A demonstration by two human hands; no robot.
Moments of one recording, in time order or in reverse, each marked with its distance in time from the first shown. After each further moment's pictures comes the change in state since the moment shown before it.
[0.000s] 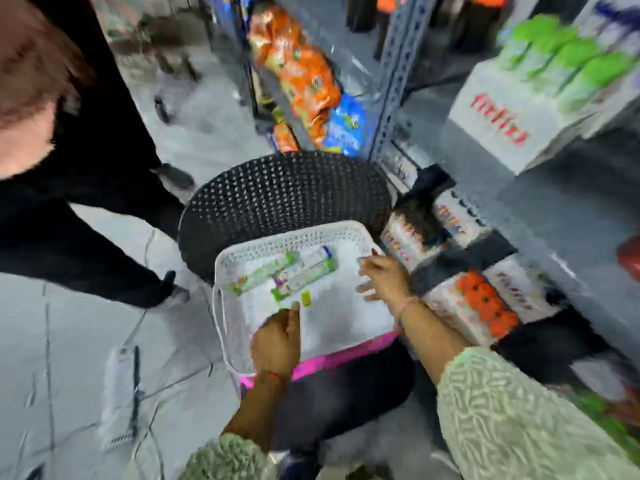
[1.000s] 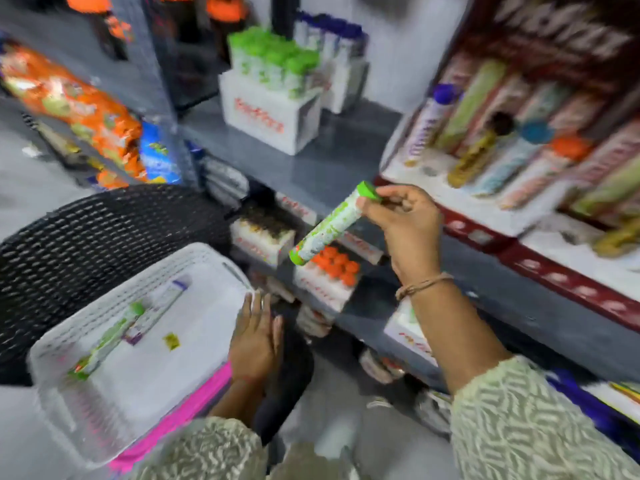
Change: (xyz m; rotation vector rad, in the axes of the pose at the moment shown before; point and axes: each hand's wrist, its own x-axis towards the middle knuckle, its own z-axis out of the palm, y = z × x) left_hand -0.065 0.112 0.087 0.135 -0.350 0.805; right_hand -0.179 -0.042 -0.196 0.307 0.805 -0.608
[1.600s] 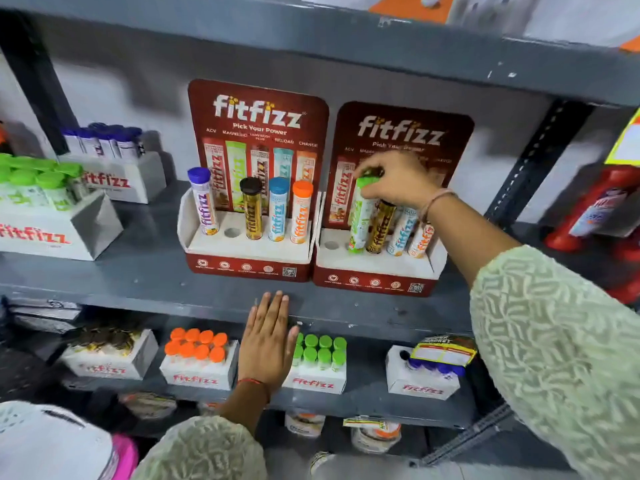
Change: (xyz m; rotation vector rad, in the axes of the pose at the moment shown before) left_hand 0.058 0.217 0.068 -0.023 -0.064 0.654; right_hand 0.082 -0.113 -0.269 -1.030 0.049 -0.144
